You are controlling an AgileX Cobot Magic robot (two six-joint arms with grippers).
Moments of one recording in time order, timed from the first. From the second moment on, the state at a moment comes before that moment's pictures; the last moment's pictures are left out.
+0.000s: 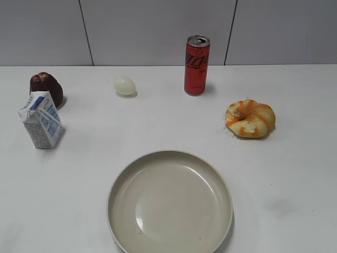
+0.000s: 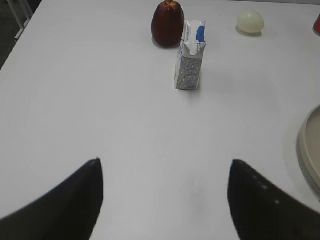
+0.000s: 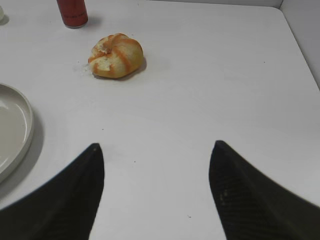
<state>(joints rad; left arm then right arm) -0.01 0.02 -0.51 -0.16 1.12 0.05 0.12 0.00 -0.41 0.02 0.94 0.03</state>
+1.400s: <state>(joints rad) -0.01 0.52 -0.62 -0.18 1.06 0.05 0.12 0.00 -0.41 0.02 0.94 0.03</state>
